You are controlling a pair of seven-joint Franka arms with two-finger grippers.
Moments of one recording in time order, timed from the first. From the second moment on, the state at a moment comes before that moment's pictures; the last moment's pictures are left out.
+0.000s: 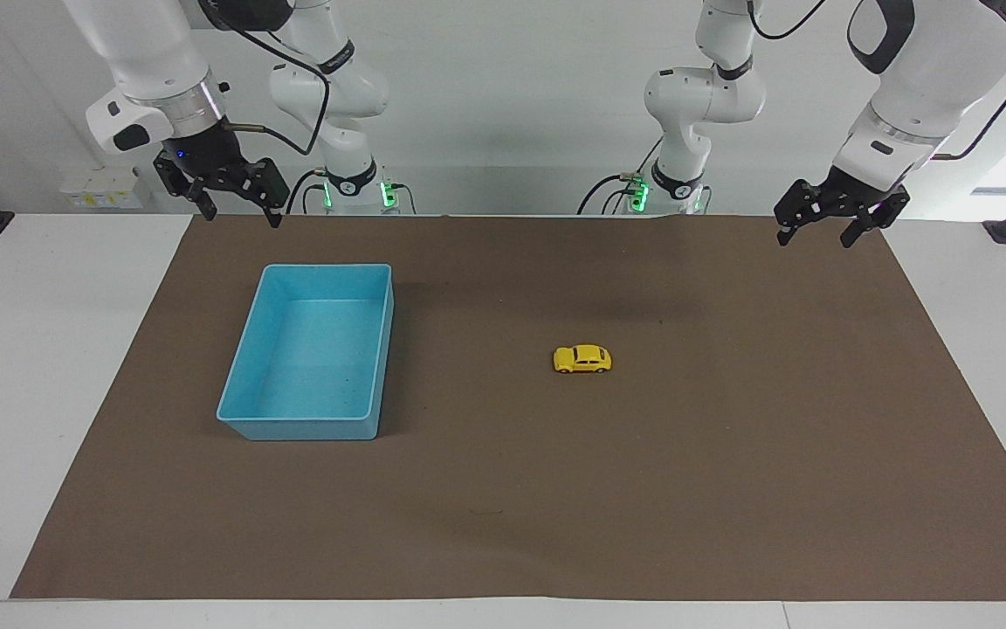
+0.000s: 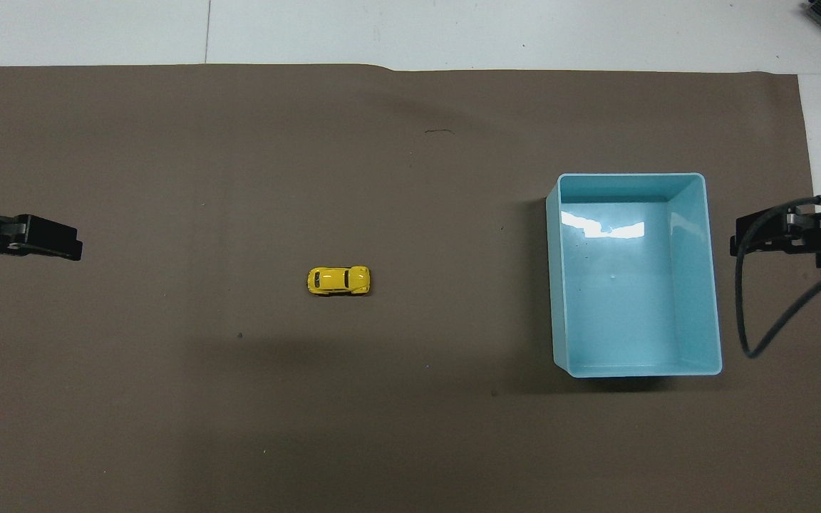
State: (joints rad) left arm -0.14 -0.04 0.07 -1.64 -0.02 1.57 0.01; right arm -0.08 -0.03 0.09 -1.55 0.00 1.49 0.18
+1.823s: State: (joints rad) left arm -0.15 -0.03 0.05 -1.64 -0.02 1.58 -0.60; right arm -0.08 -0.03 0.09 -1.55 0.00 1.49 0.18
